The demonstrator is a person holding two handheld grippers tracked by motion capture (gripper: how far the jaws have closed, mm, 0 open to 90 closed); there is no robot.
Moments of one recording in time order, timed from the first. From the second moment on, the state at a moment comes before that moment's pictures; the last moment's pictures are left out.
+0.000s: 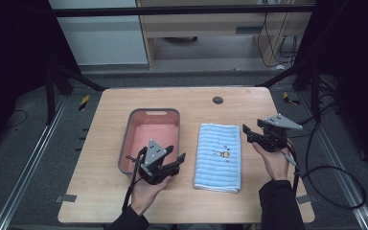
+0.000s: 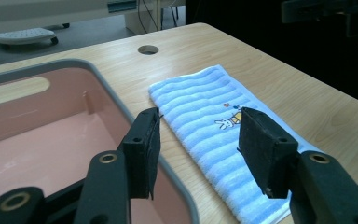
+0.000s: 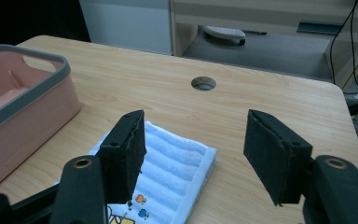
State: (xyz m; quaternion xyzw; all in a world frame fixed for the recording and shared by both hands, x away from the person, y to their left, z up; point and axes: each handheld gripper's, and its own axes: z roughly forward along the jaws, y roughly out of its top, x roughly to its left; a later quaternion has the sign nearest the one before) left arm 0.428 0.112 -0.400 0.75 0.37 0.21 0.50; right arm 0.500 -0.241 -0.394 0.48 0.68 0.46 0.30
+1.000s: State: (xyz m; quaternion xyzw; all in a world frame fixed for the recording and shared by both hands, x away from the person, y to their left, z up) left arm 0.430 0.053 -0.438 0.79 0.35 0.21 0.46; right arm 0.535 -0.231 -0.413 0.49 0.69 0.45 0.28
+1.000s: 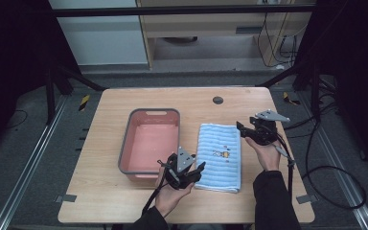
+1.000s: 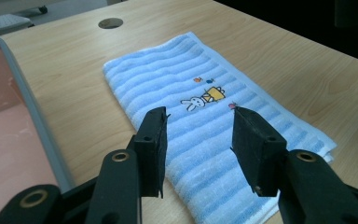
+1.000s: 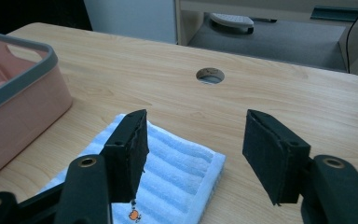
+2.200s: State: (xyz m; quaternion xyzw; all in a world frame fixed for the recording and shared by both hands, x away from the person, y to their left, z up) left arm 0.424 0.038 -0.484 0.81 0.37 0.21 0.40; right arm 0.557 -0.224 -0.460 0.50 0.73 0.40 0.24
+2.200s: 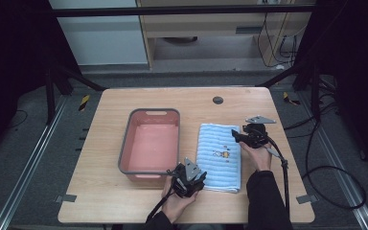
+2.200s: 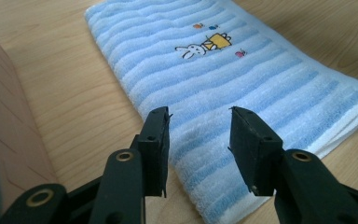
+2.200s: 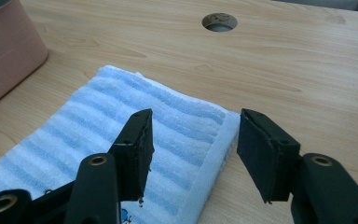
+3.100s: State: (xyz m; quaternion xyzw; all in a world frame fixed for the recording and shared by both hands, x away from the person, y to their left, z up) left arm 0.427 0.040 -0.506 0.80 0.41 0.17 0.40; right arm 0.567 -0.221 -0.498 0.53 0.74 0.36 0.21
